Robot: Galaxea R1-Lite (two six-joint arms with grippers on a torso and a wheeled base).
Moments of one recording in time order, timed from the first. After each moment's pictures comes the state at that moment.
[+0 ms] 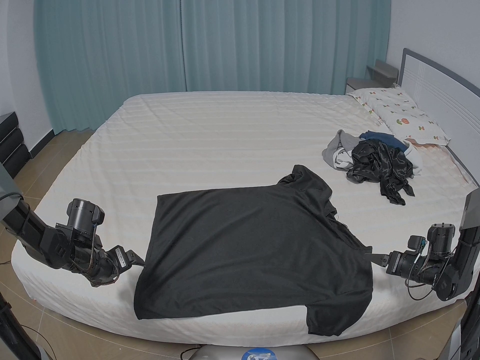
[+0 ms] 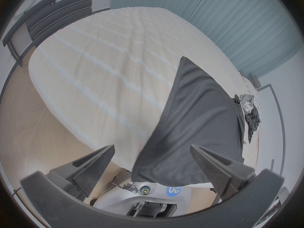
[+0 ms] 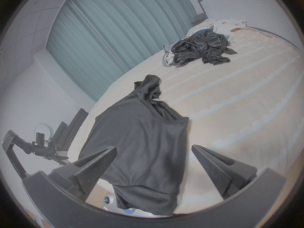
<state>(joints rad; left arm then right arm) -0.08 1.88 -0.63 -0.22 -0.10 -0.64 -0.08 2.15 -0.19 -1.39 0.44 0.33</state>
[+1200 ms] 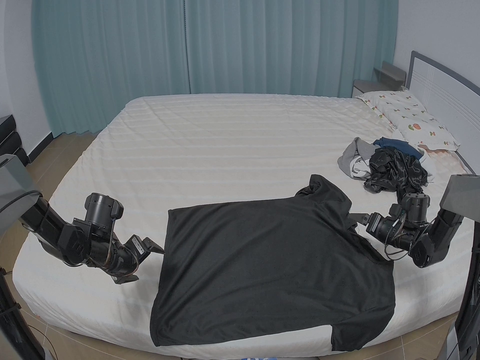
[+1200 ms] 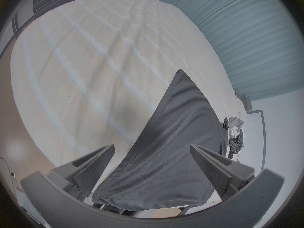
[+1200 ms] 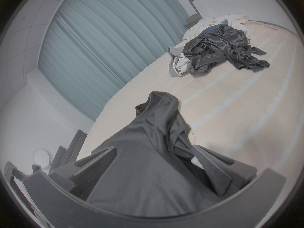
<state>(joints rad) -0.17 1.97 -0.73 -0.28 -0.18 -0.92 0.00 2.28 -0.74 -1.10 0.30 0.58</state>
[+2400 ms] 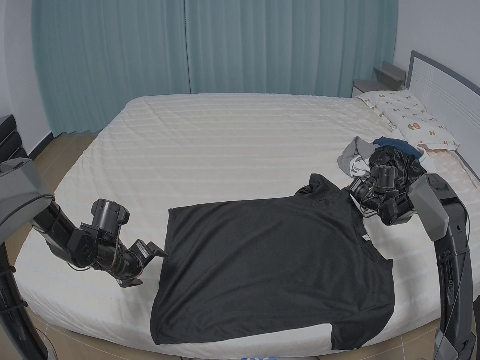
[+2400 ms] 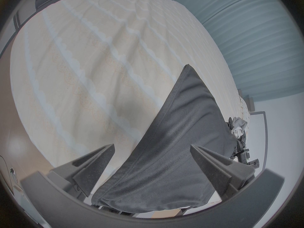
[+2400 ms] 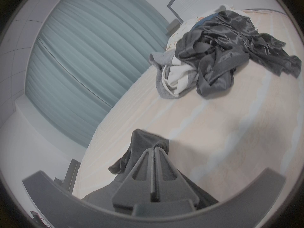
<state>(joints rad) -0.17 2.03 -0.73 -0.31 -0.19 -0.95 -0.02 2.70 -1.70 -0.67 0.15 0.75</state>
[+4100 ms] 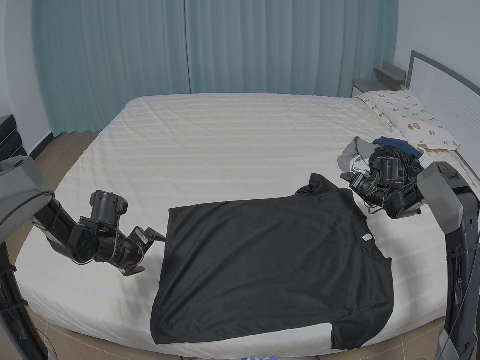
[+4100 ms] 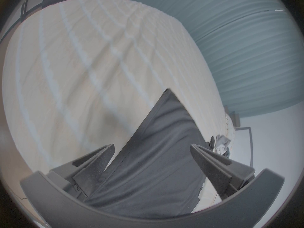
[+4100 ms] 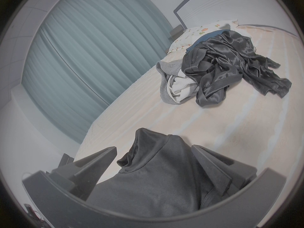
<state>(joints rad) -0.15 2.04 -0.82 -0.39 -0.18 -1.03 0.02 2.54 -1.55 -0.60 0.08 0.65</state>
